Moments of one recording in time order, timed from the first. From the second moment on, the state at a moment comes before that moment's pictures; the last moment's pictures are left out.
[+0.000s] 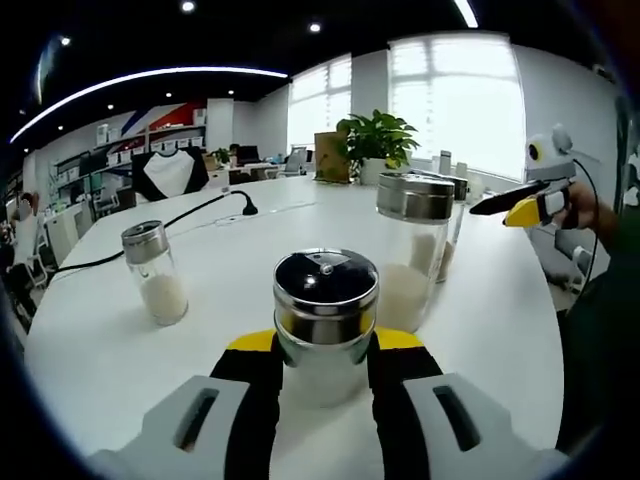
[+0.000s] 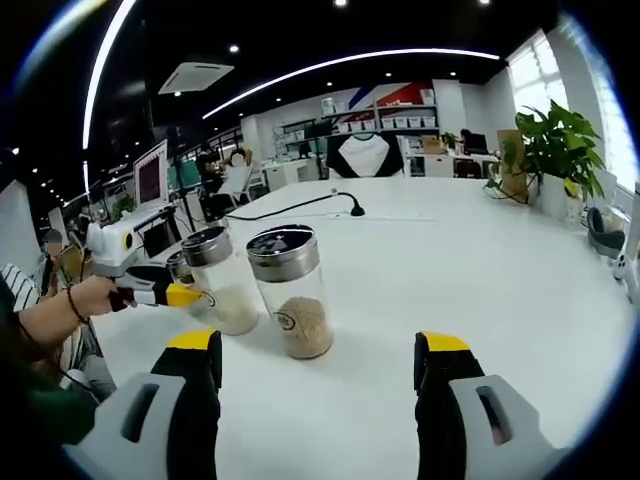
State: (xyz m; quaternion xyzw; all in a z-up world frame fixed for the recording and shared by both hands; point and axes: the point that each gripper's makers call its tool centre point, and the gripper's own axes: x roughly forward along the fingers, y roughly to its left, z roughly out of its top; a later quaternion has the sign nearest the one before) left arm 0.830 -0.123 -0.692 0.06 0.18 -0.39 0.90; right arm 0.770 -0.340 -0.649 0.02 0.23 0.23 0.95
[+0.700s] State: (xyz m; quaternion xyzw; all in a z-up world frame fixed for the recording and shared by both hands) left arm 0.826 -0.131 -0.694 0.10 0.17 -0.50 0.84; right arm 0.766 -0.331 -0.638 0.06 0.21 0.26 0.94
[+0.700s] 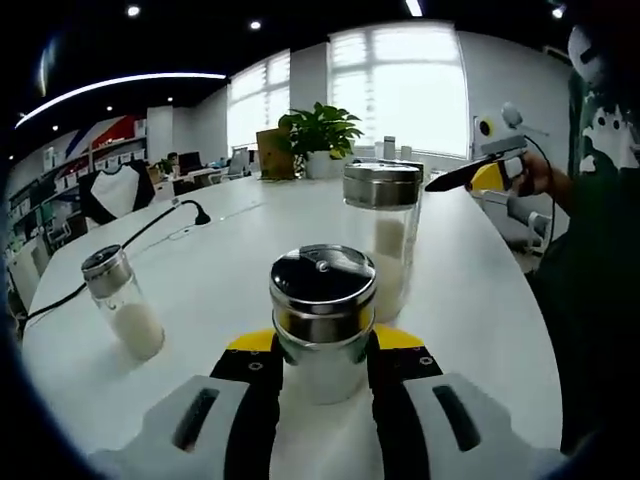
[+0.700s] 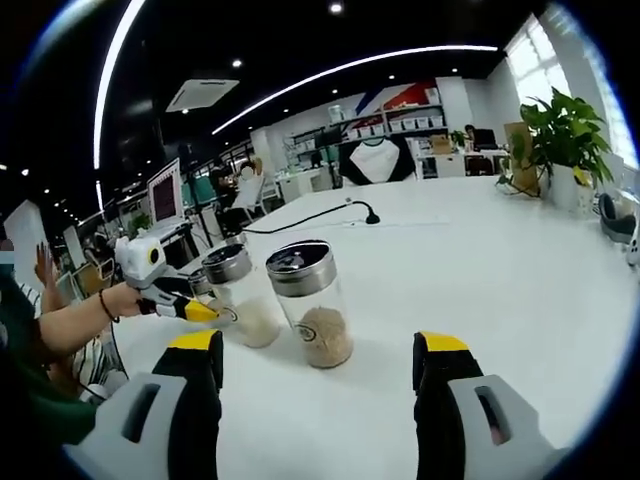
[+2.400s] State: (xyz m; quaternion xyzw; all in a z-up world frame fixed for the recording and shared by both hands) left arm 0.825 -0.111 -0.674 -0.05 0.18 -0.12 0.98; right arm 0.763 -0.329 -0.644 0.05 0.22 0.26 0.94
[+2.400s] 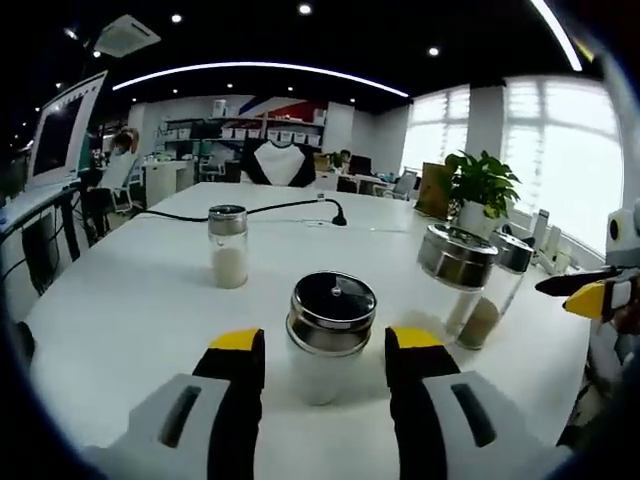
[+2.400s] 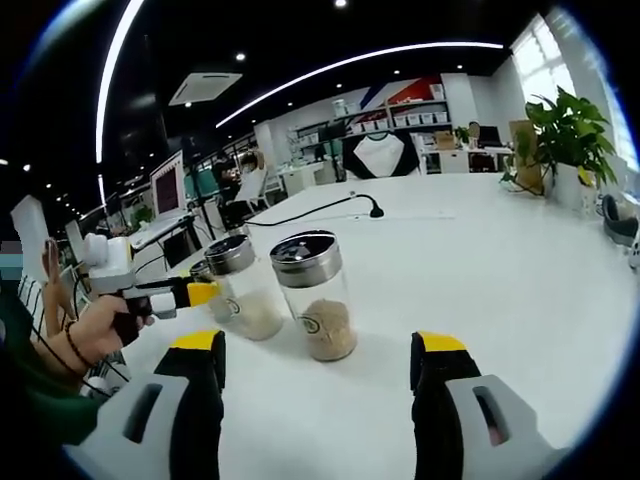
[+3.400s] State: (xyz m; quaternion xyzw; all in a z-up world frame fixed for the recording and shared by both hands) left arm 0.832 -0.117 -0.673 -0.02 0.16 -0.13 0.98; right arm 0.764 -0.323 -0.645 0.05 0.23 0.27 0.93
